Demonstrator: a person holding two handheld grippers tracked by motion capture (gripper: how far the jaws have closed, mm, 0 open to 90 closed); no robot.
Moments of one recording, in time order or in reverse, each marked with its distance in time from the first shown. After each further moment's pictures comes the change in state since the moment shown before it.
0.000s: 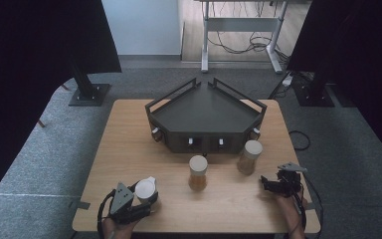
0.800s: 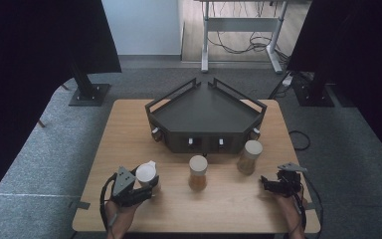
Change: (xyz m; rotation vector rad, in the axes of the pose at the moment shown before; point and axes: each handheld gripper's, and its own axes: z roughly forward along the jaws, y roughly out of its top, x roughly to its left) left arm 0.019 0.029 0.022 -0.023 0.038 0.015; right arm 0.000 0.000 0.000 0.000 0.000 0.000
